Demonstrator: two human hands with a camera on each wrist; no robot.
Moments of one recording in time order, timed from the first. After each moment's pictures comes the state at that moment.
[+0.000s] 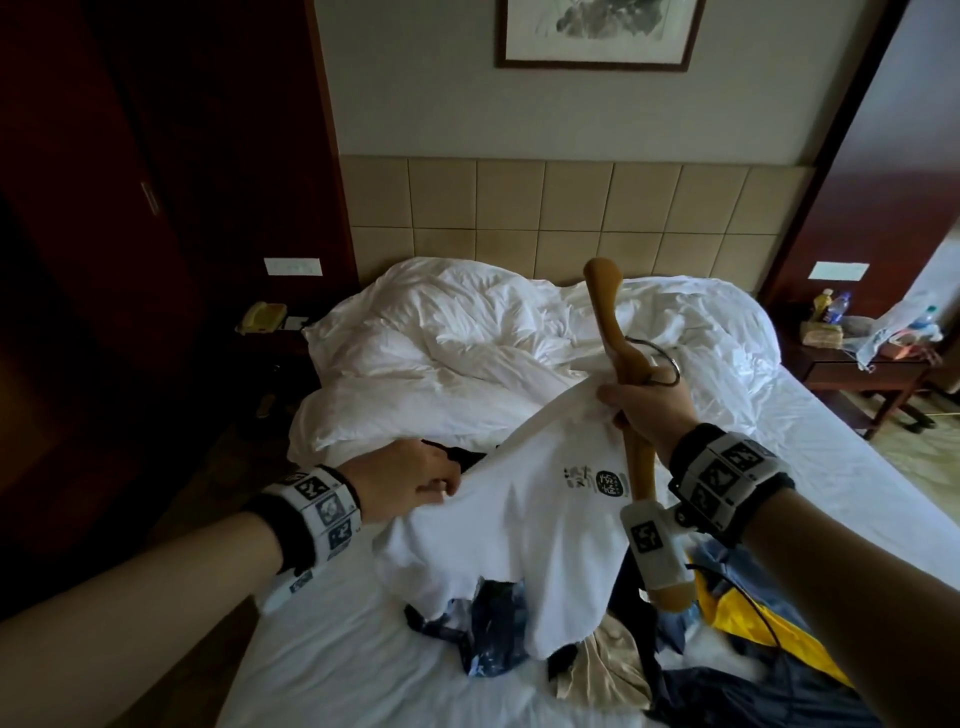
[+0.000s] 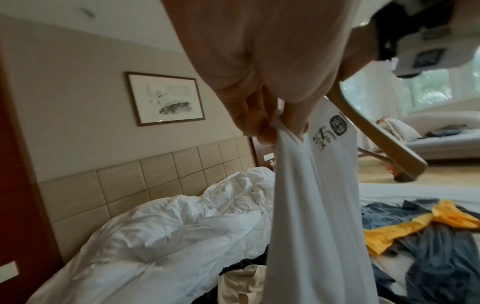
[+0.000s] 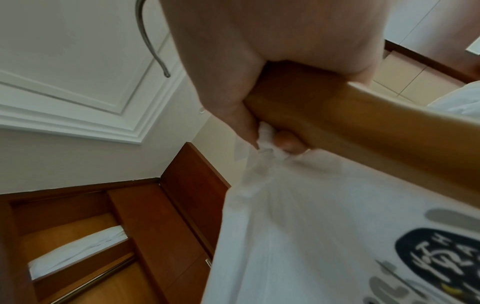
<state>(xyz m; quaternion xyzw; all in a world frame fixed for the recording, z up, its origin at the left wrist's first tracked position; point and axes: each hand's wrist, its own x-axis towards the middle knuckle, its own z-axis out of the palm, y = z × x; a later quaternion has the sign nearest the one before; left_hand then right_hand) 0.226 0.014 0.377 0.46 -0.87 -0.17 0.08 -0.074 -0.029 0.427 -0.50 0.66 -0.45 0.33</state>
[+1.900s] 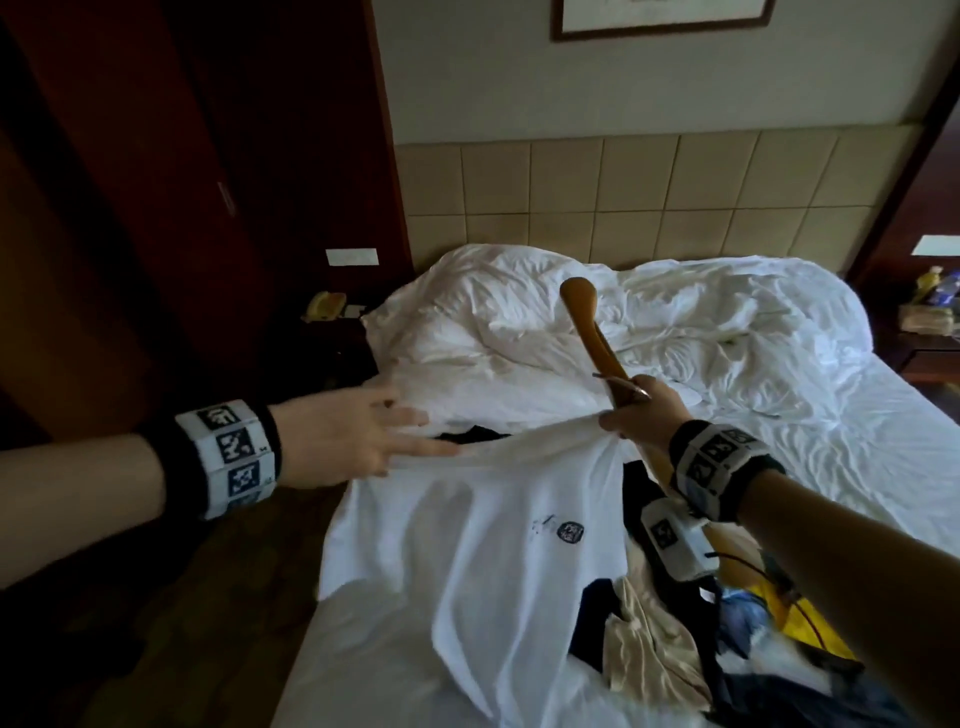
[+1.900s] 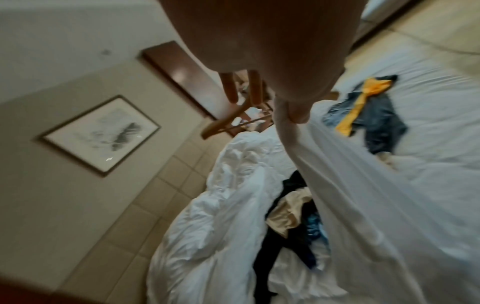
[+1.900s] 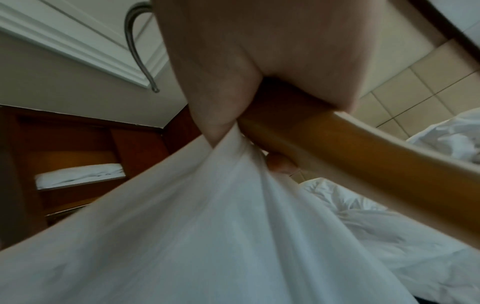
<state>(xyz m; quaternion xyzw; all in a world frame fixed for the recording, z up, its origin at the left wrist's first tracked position) 0.323 0.045 0.450 0.17 -0.90 0.30 -0.26 -0.034 -0.057 0.387 -0.63 0.67 -0.23 0.31</state>
